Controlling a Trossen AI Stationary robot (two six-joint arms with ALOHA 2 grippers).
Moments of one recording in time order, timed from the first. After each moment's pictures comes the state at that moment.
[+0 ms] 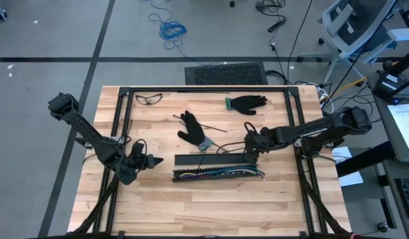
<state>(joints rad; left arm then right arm) -0.77 0.92 0.28 -0.25 -0.83 -1.95 0.06 1.34 0.64 -0.55 0.20 0.67</state>
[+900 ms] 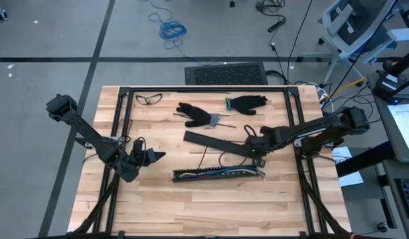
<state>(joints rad) -0.70 0.92 0.30 -0.19 -0.92 -2.00 0.06 1.35 0.69 -0.74 0.17 0.40</state>
